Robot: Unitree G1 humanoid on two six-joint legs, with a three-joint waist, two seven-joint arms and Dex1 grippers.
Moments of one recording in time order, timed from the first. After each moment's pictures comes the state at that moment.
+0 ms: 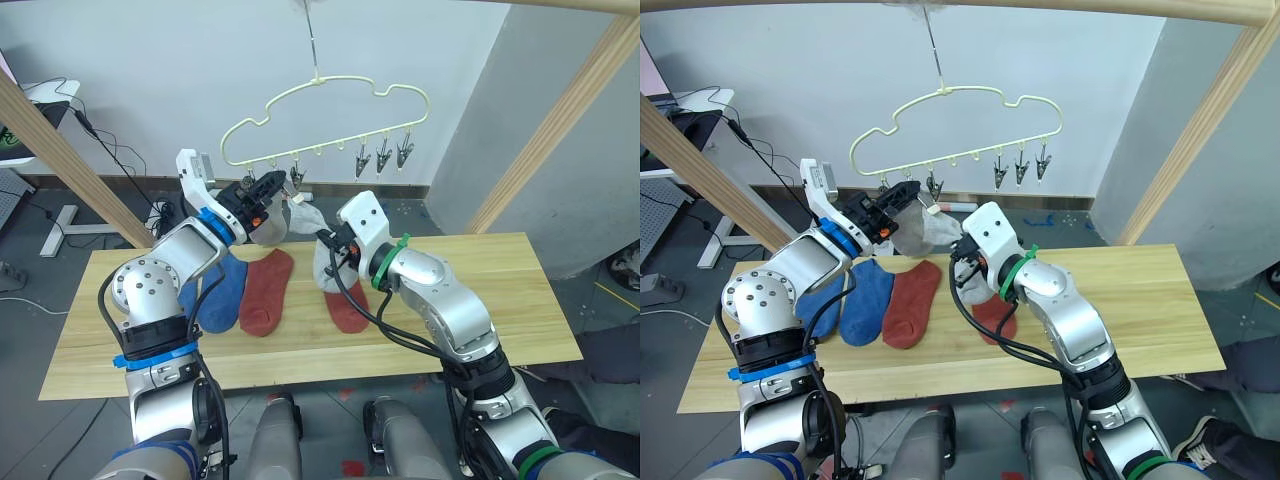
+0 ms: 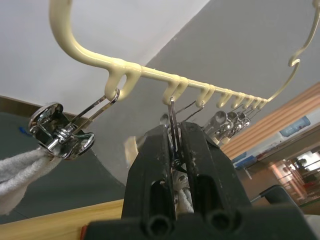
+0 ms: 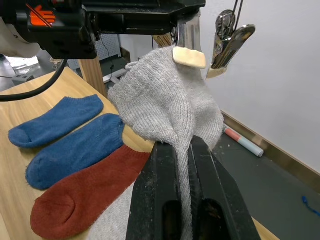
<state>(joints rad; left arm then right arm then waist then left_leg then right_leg) -0.65 0.28 0.45 0.01 -1.06 0.99 -0.15 -0.57 -0.08 0.30 -0.22 0.07 0.68 0.43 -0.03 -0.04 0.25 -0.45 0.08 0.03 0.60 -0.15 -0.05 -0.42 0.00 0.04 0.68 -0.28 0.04</state>
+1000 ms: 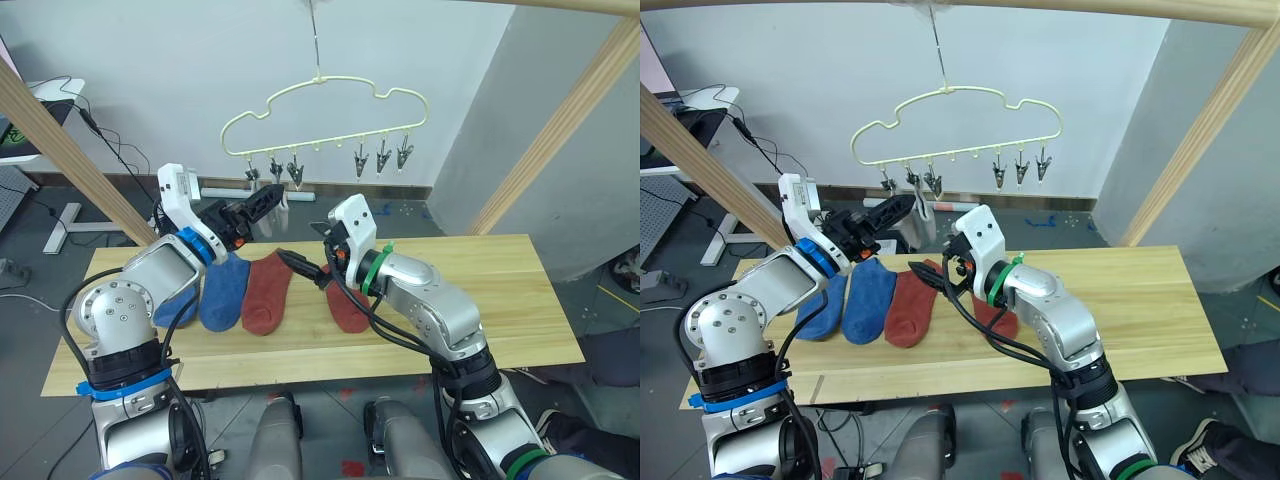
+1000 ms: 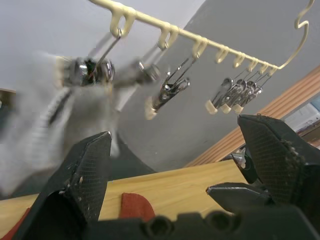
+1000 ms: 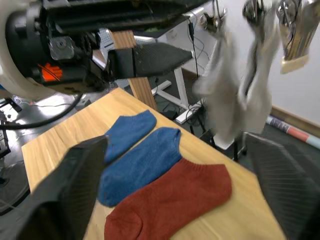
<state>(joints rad) -0.52 0.39 0.42 -0.16 -1.09 1.03 -0.12 -0.54 -0.03 0.26 -0.18 0.23 0.71 0.48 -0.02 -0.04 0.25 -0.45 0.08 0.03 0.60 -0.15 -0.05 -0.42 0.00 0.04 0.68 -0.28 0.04</state>
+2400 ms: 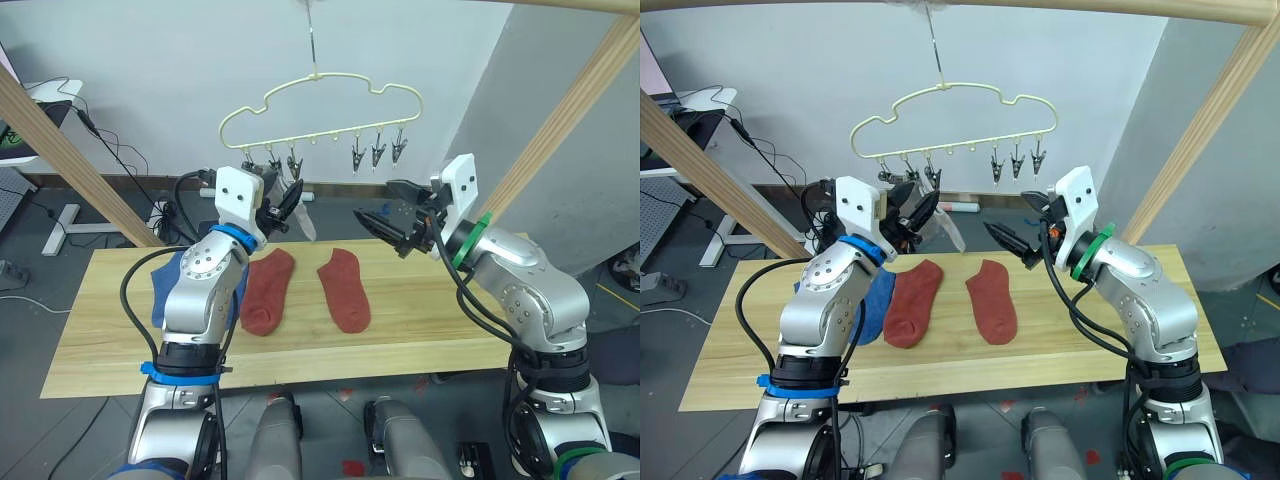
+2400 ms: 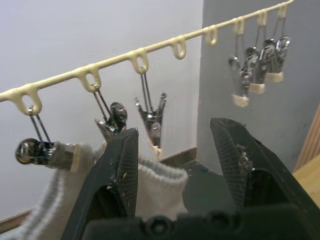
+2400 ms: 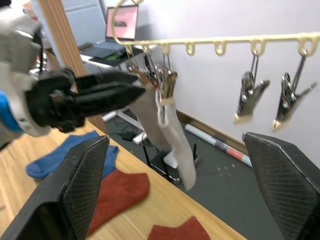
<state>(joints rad) -0.53 0.30 0.06 0.00 -0.31 0.29 -0.36 -0.55 -0.34 0.00 -0.35 0.45 0.73 0.54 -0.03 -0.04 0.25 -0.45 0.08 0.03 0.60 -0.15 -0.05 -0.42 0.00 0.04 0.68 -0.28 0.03</state>
